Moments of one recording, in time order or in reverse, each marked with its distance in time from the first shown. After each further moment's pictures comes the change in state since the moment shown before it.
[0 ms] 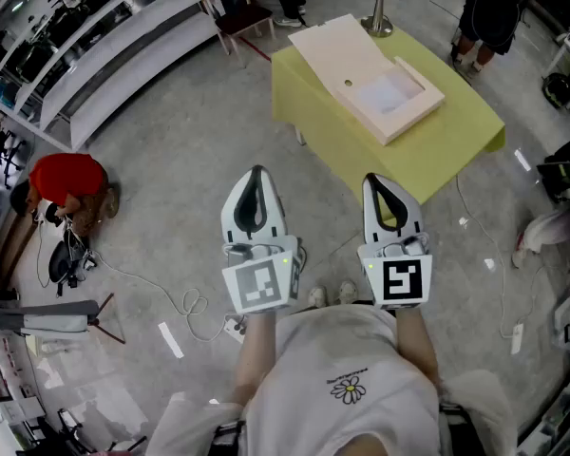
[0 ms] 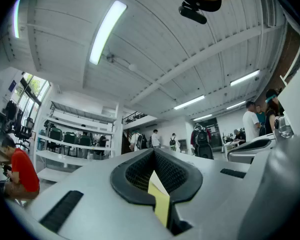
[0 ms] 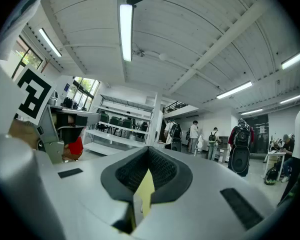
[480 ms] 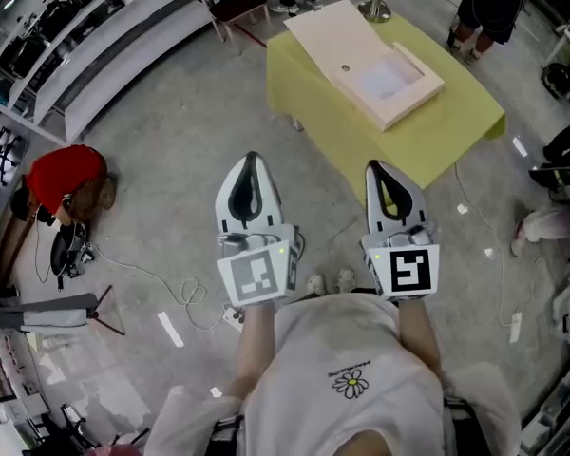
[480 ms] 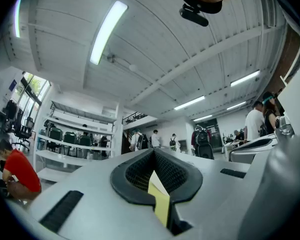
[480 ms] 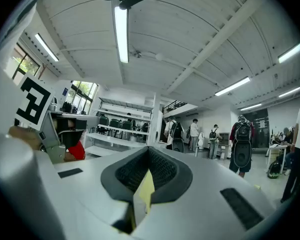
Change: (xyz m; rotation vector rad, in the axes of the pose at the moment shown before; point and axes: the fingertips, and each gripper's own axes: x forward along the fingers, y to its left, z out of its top) left arm 0.002 0.000 -0.001 -0.002 -0.009 0.004; right arm -0.003 -0.006 -0.002 0.086 -0.005 -0.001
